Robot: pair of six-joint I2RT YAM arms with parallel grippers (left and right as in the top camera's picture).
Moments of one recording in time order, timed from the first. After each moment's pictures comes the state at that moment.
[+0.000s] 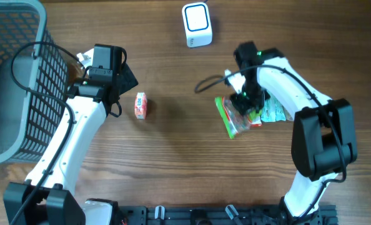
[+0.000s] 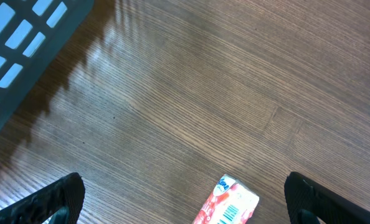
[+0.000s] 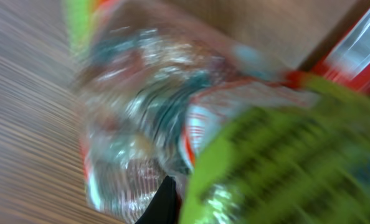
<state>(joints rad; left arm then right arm) -0.15 1.49 1.13 -0.71 -0.30 -0.63 0.29 1.97 1.38 -1.12 -0.03 -0.25</state>
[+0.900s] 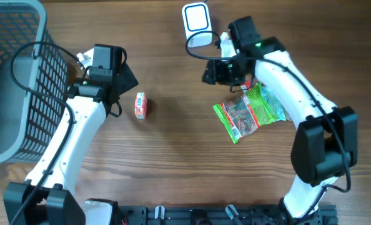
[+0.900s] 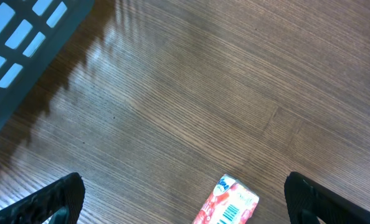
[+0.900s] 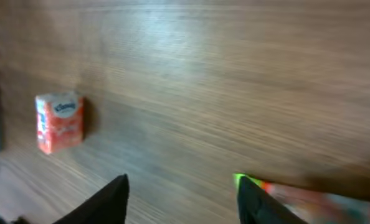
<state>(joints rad) -0.15 1.49 1.13 -0.71 -0.30 -0.63 0.35 1.93 1.53 -0.83 -0.41 0.32</state>
